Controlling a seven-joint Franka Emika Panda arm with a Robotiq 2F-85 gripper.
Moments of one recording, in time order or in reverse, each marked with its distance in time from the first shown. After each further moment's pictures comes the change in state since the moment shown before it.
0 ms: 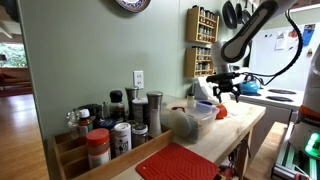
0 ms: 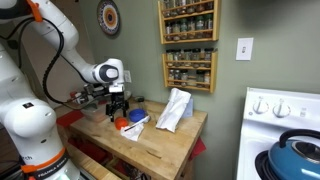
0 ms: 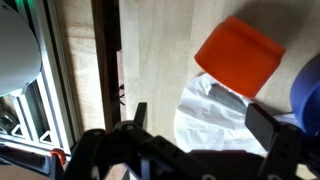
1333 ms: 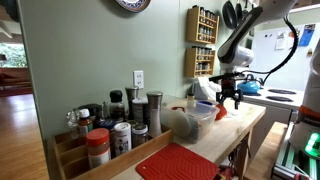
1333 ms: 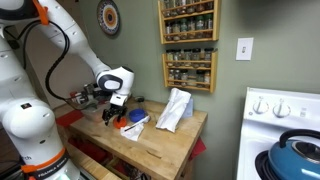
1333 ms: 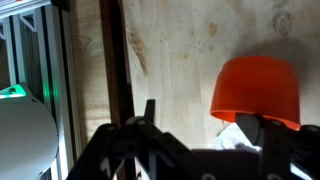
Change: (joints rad) arm -0.045 0.066 -0.066 -0.031 0.551 0.000 -0.343
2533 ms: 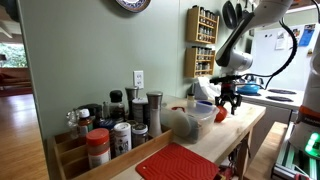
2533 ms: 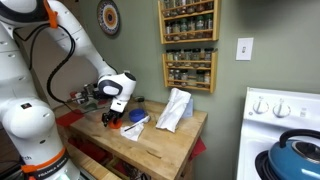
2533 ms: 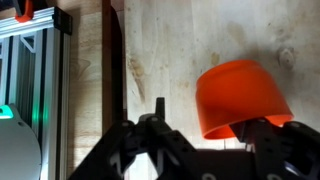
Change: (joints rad) arm 0.001 0.073 0.000 0.001 0.223 0.000 -0.230
